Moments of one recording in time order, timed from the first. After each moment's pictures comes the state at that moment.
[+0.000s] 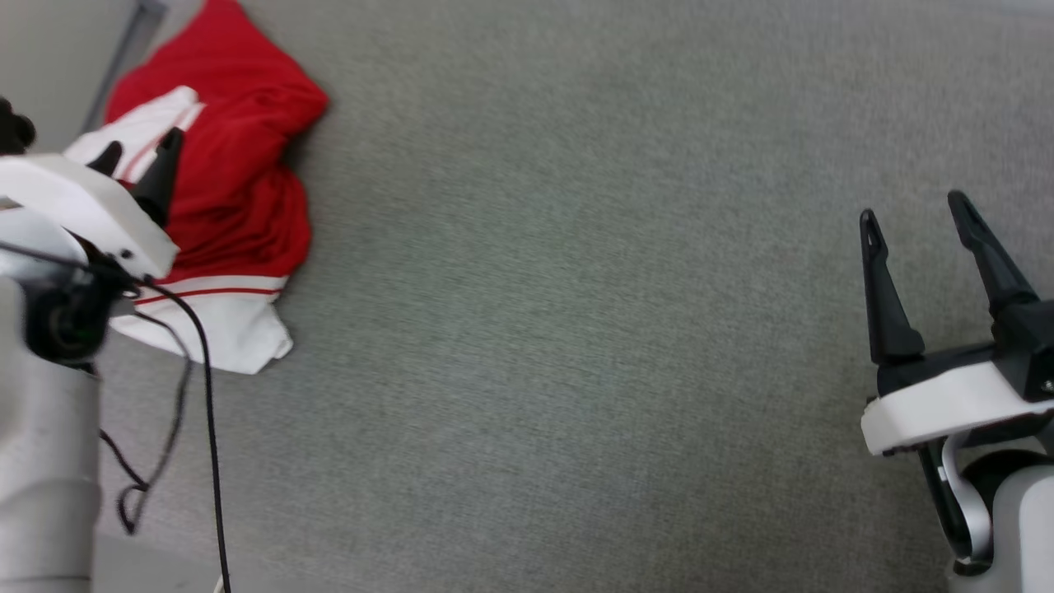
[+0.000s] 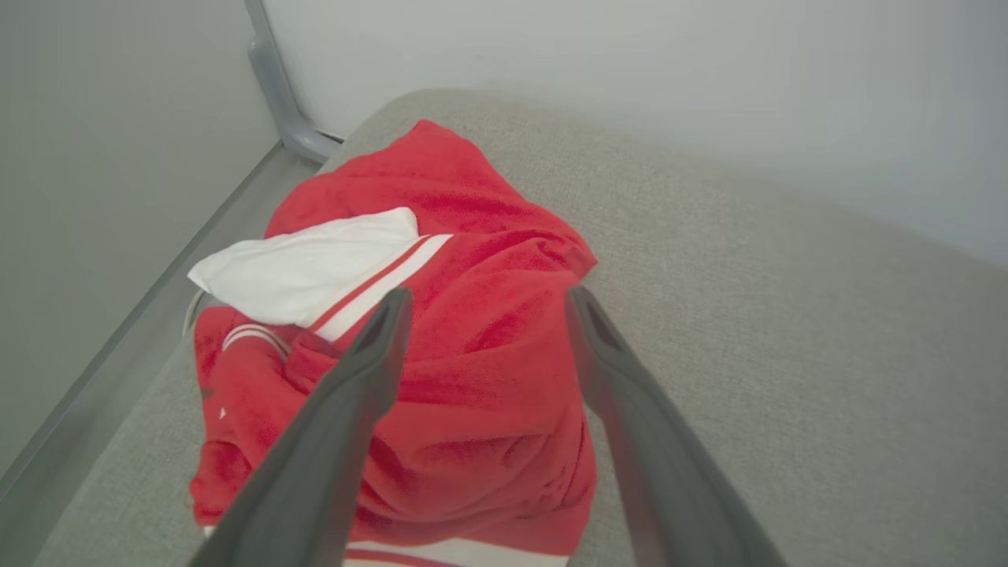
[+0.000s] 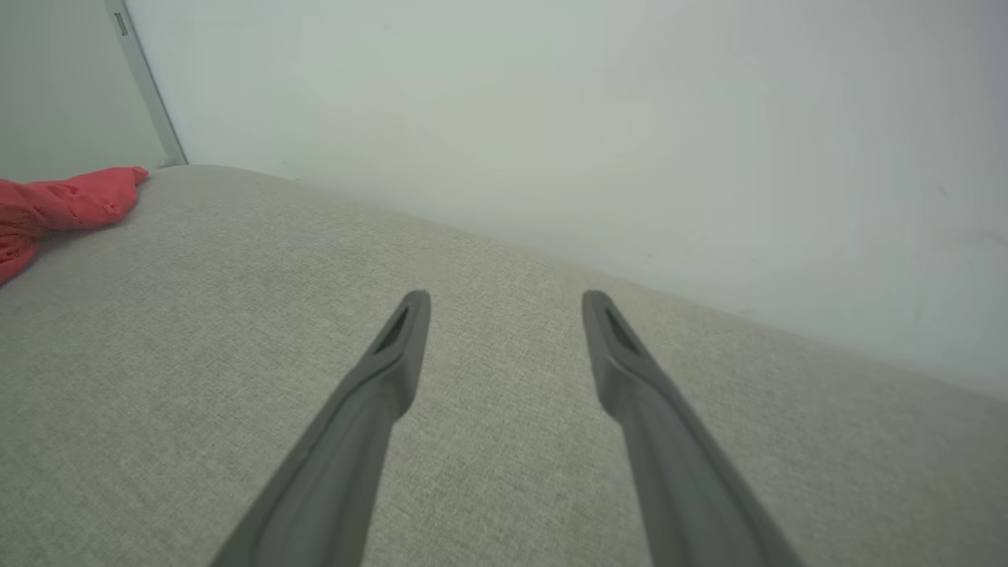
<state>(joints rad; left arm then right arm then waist) -0.71 0.38 0.05 0.49 -0.56 -0.13 0.31 -0.19 -0.07 -0.04 -0.25 -0.07 0.13 0.09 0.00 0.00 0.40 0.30</state>
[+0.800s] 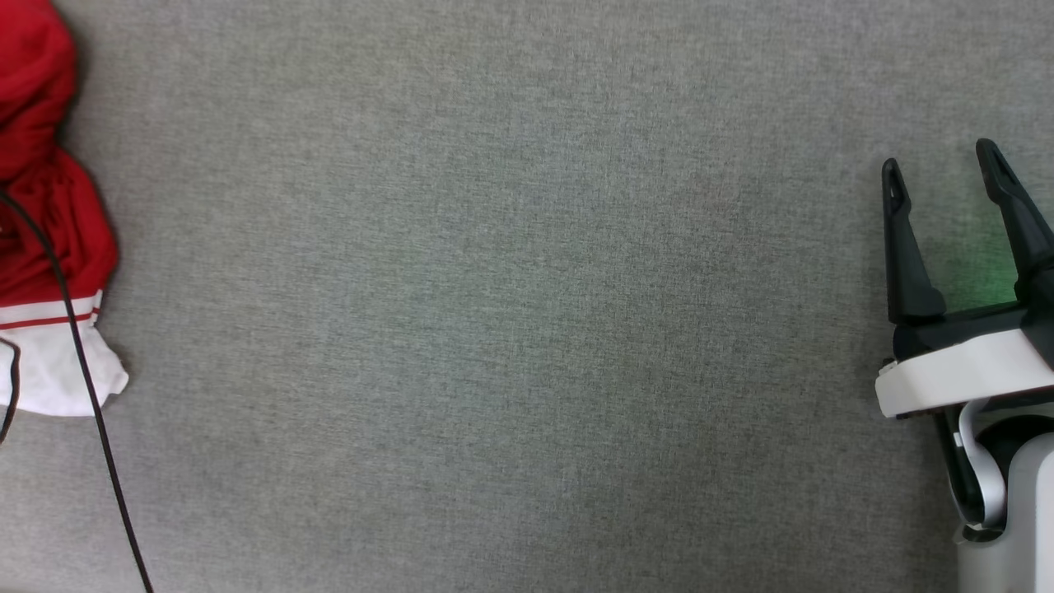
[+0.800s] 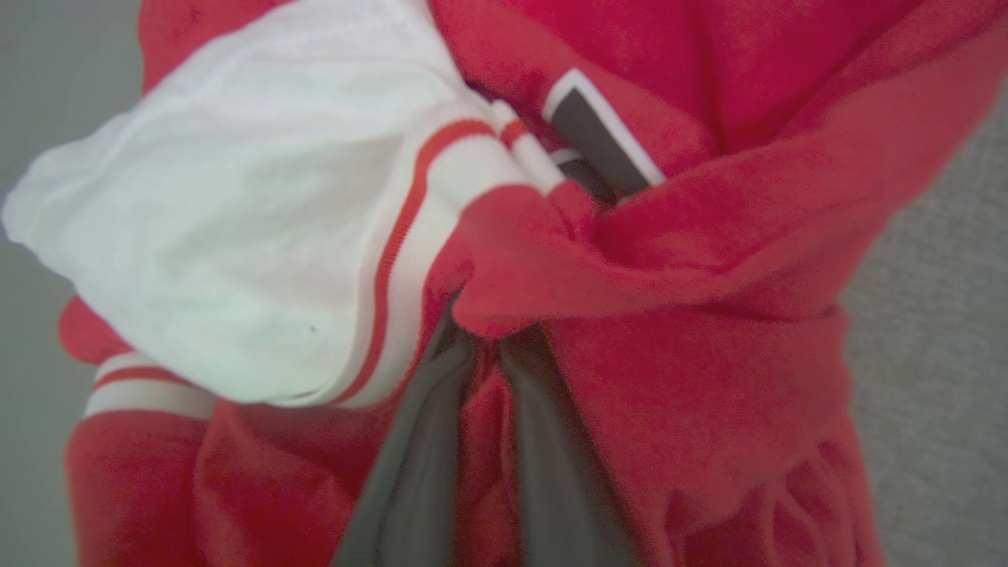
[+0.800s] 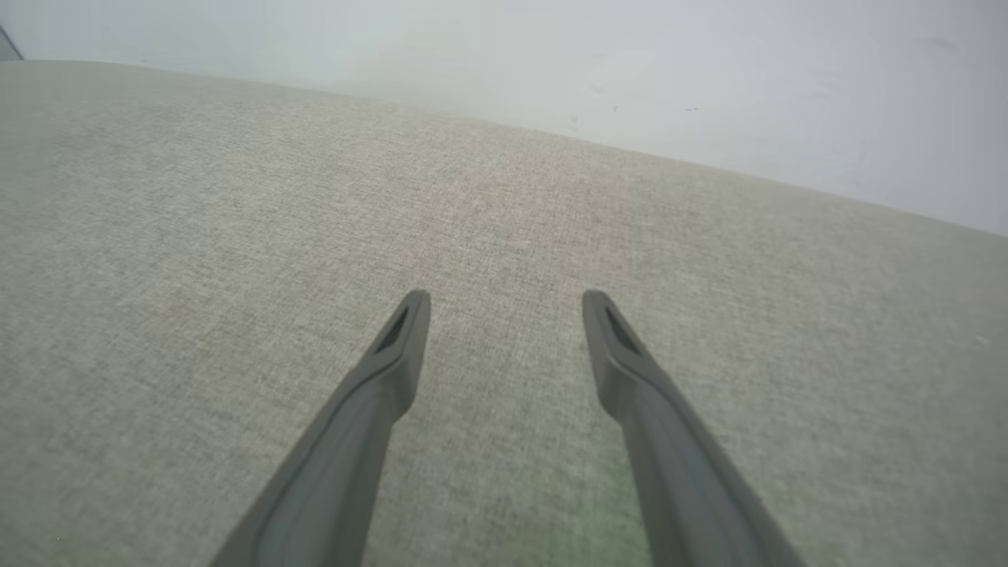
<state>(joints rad) -0.94 0.64 -0.06 0.78 -0.61 -0.11 0.78 -0.28 -0.07 -0.06 -0.23 -0.08 0.13 0.05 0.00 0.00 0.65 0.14</state>
